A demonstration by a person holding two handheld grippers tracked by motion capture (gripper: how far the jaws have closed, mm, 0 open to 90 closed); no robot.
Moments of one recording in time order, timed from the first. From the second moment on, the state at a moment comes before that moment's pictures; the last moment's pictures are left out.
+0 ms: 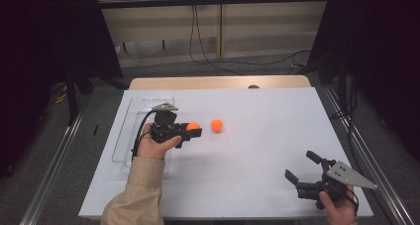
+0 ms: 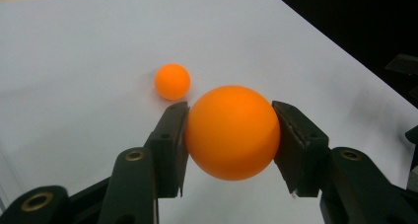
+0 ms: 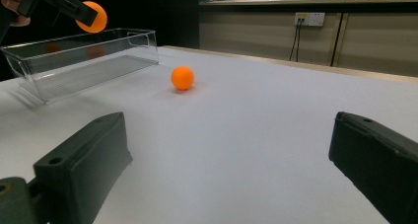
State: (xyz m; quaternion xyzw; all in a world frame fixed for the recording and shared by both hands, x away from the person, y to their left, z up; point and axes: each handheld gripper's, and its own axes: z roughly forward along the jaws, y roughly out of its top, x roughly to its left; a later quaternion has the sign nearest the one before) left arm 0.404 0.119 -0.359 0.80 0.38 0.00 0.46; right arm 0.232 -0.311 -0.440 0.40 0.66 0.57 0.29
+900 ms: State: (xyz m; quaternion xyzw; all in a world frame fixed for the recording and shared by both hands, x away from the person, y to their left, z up) left arm 0.407 0.130 -0.358 0.80 0.38 0.01 0.46; right arm 0.232 -0.311 -0.440 0.40 0.66 0.57 0.29
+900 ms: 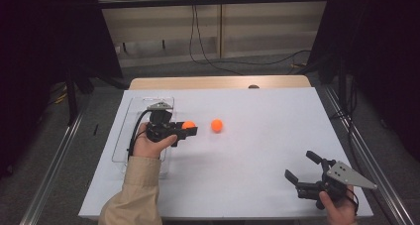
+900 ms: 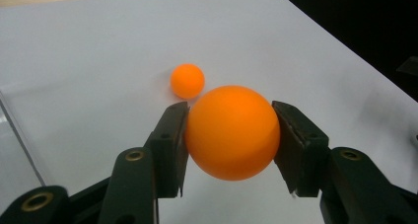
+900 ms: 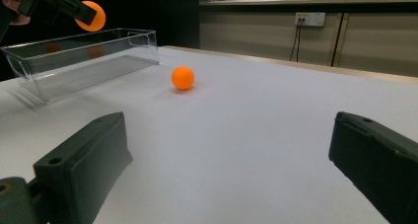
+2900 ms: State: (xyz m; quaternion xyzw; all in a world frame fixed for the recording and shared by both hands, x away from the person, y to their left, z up) left arm 0.412 0.156 -0.357 0.79 0.41 0.04 0.45; right arm 0.232 -0.311 -0.440 0.40 0.66 0.57 0.29
